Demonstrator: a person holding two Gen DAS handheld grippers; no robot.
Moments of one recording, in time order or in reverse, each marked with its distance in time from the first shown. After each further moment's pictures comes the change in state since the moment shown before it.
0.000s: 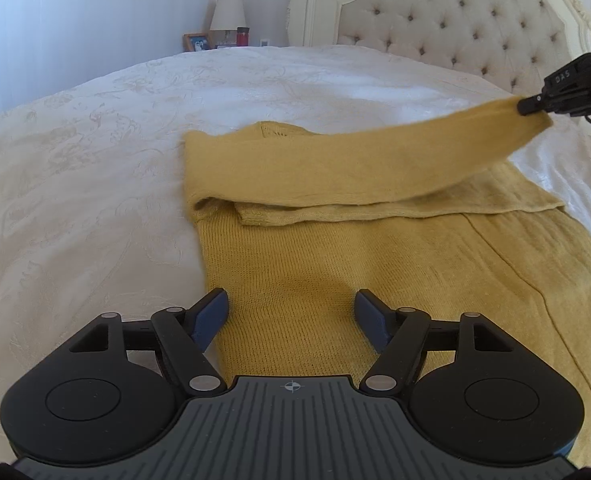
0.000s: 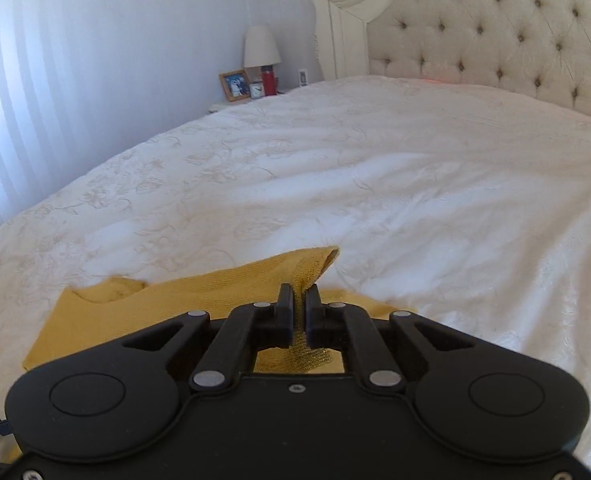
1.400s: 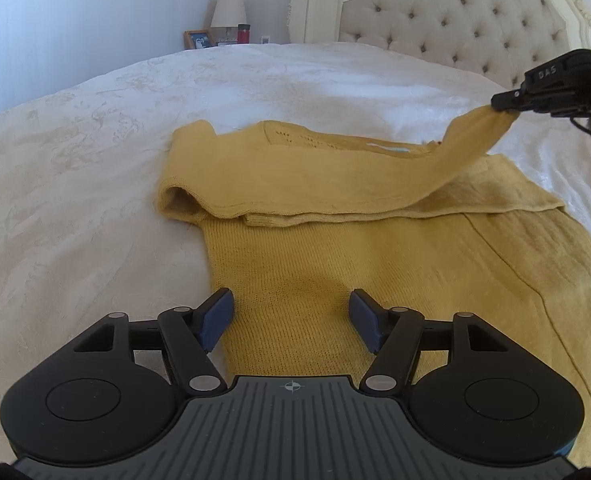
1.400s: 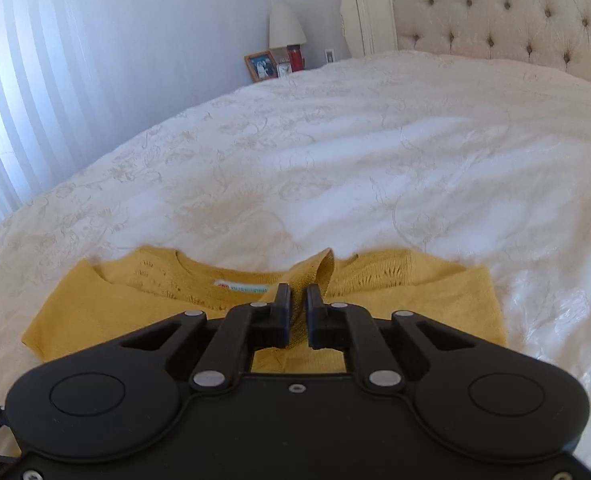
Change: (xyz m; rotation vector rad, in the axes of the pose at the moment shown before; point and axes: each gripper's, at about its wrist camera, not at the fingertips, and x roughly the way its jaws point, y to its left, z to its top) left arm -0.003 0.001 0.002 -0.006 0.013 0.002; right arm -0.006 0.035 -0.013 0.010 -0.067 0.116
